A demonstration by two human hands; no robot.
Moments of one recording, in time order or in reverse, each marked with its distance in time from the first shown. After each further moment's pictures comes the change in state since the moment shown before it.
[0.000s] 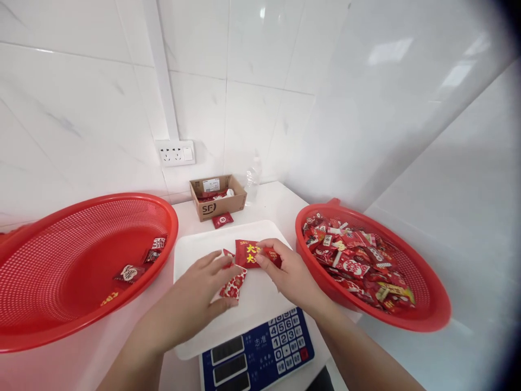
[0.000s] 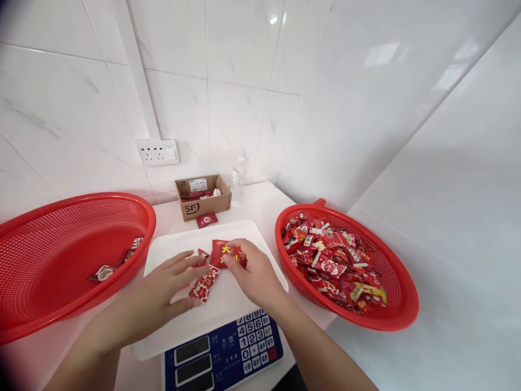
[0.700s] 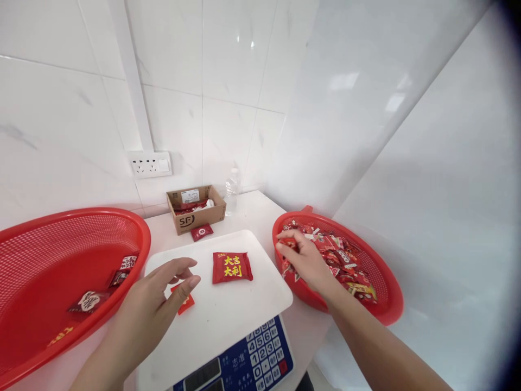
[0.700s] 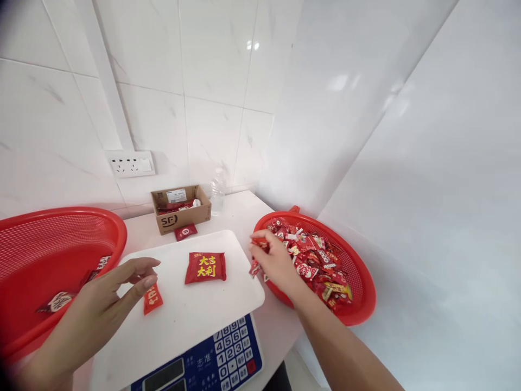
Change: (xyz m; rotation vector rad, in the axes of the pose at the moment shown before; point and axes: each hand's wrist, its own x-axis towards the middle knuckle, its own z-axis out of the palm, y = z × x) left_hand 0.001 0.006 -0.014 -0.133 0.443 -0.307; right_hand 0.008 0.024 -0.073 0.079 0.221 0.173
